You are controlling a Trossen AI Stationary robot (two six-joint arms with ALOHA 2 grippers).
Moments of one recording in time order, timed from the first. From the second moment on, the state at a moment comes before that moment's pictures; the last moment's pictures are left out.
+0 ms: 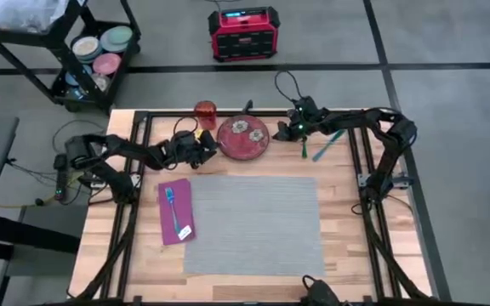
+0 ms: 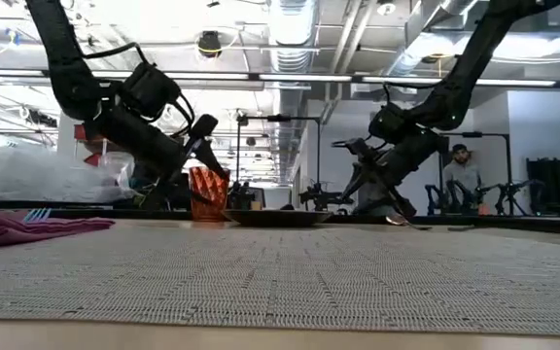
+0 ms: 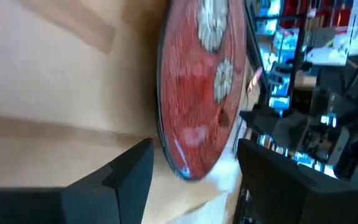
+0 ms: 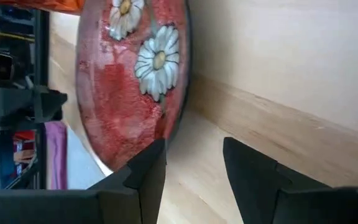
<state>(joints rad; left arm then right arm) 0.52 1.53 0.41 0.62 -0.02 -1.55 -0.81 1.81 0.85 0.11 -0.55 0.74</state>
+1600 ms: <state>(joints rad) 0.58 1.67 0.53 0.55 -0.01 -1.42 -0.73 2.00 1.18 -0.18 -0.60 0.74</state>
